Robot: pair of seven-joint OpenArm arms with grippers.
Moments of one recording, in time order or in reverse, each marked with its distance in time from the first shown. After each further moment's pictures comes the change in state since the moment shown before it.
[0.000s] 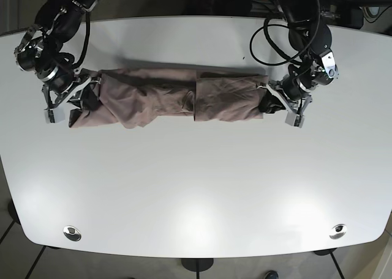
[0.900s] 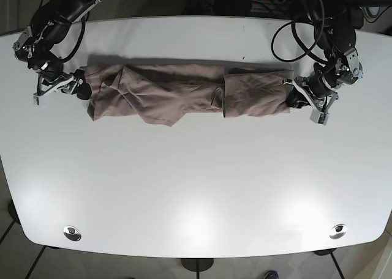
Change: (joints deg) left arm 1.0 -12.7 0.2 1.1 -7.9 0.2 3.8; right arm 3.7 5.5 11.5 -34.5 -3.0 5.2 9.7
